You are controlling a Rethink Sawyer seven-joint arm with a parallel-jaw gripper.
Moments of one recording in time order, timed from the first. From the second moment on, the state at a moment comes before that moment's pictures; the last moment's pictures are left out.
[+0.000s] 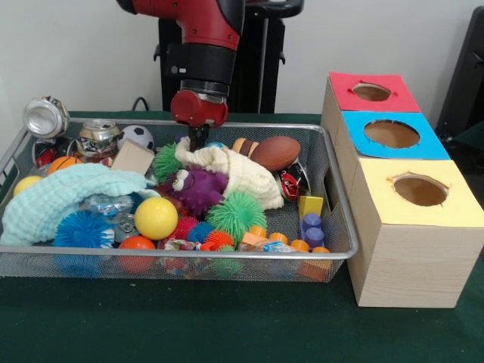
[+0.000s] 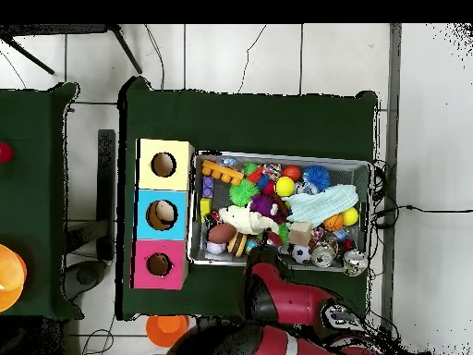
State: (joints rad) arm -0.34 -0.43 -0.16 2.00 -0.36 -0.56 0.67
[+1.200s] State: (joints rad) arm -0.41 -0.46 -0.17 1.96 -0.36 -0.57 0.67
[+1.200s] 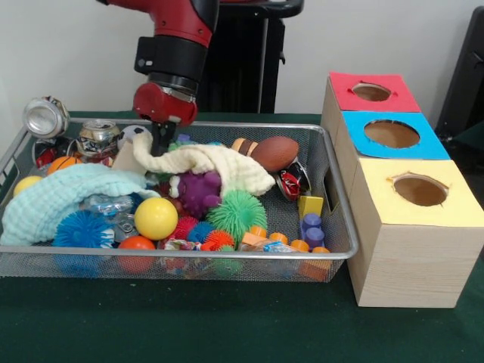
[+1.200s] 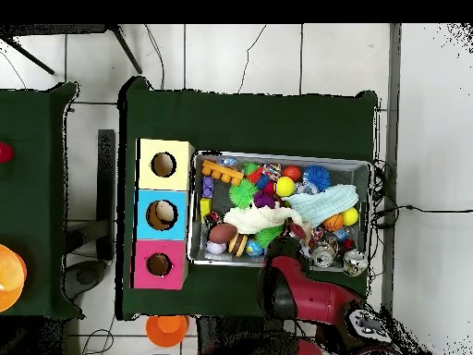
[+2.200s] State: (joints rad) arm -0.53 -0.57 -0.17 1.85 -0.54 -0.57 0.67
